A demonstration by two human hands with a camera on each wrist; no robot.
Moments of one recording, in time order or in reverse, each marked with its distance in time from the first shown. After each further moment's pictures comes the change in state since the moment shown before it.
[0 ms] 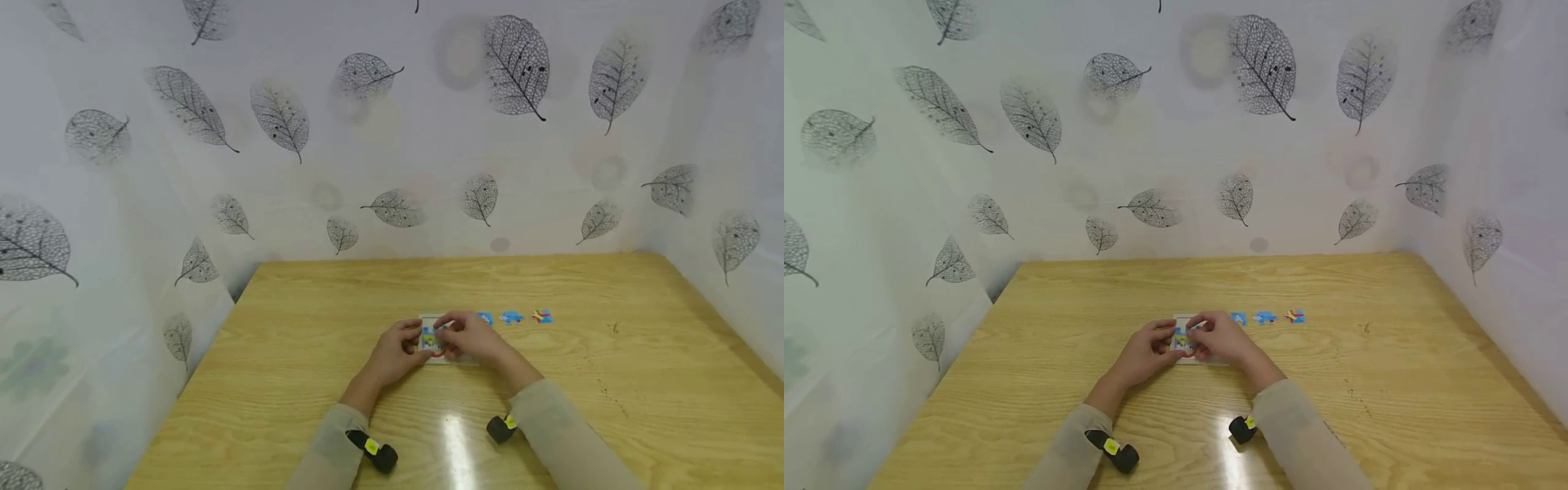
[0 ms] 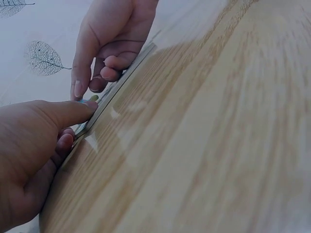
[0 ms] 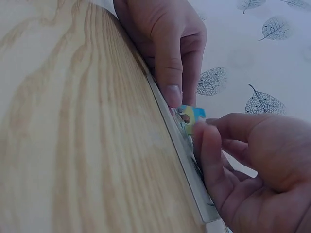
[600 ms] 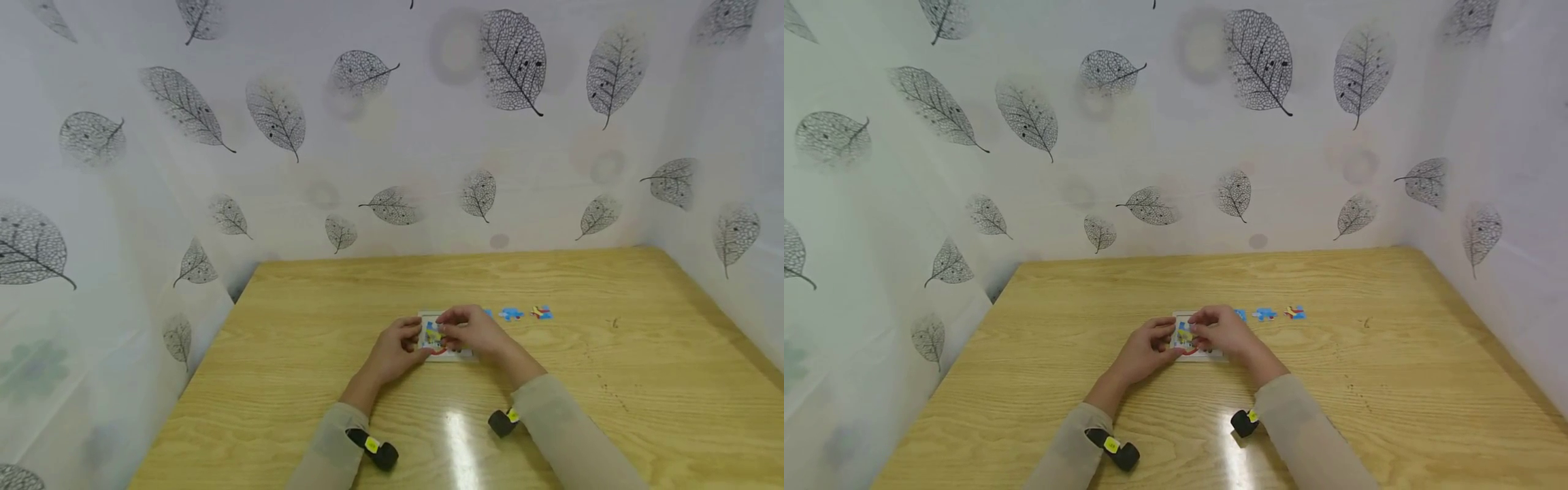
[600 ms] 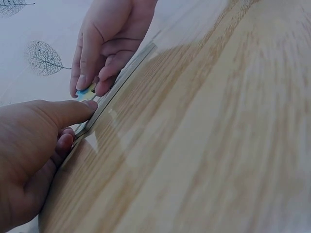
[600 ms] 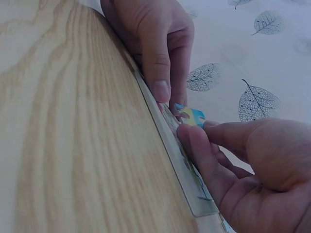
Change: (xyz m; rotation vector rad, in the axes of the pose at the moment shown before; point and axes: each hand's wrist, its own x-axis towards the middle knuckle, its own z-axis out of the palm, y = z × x) left_hand 0.000 0.001 0.001 -0.031 0.001 -0.036; right_hand -0.002 -0.005 -0.007 0.089 0.010 0.019
